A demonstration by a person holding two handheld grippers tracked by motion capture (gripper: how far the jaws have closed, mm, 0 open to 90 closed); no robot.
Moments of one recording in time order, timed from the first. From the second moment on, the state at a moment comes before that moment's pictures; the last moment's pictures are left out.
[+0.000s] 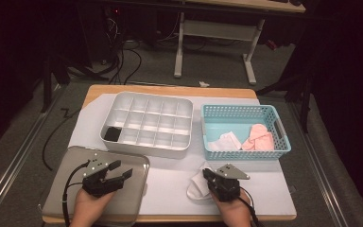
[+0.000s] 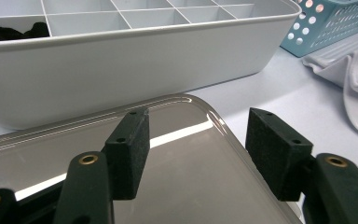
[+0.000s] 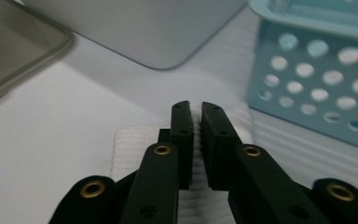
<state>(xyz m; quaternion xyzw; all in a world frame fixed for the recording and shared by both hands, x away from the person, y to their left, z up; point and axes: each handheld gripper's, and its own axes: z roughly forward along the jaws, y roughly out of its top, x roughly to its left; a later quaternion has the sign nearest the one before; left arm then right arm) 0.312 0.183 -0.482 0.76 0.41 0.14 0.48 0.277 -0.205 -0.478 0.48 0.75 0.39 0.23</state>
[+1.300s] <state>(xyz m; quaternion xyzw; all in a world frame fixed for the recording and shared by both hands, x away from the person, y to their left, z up) 0.313 0.183 -0.482 0.76 0.41 0.15 0.48 0.242 -0.195 -0.504 0.45 0.79 0.36 0.19</state>
